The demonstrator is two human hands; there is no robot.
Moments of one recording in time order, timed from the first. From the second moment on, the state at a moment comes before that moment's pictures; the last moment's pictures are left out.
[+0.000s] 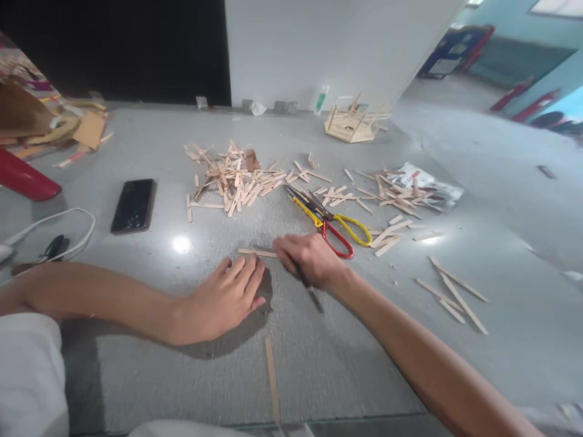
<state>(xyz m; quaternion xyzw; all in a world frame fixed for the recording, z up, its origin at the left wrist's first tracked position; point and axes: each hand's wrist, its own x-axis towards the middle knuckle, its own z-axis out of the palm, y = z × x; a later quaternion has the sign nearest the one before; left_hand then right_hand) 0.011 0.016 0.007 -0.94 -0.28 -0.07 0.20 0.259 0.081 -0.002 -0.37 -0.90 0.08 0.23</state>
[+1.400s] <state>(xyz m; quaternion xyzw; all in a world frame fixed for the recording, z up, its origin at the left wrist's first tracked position) -0.002 -0.015 0.009 -0.92 -0.27 -0.09 0.27 0.247 0.074 -0.008 -0.55 -0.66 0.22 0.46</state>
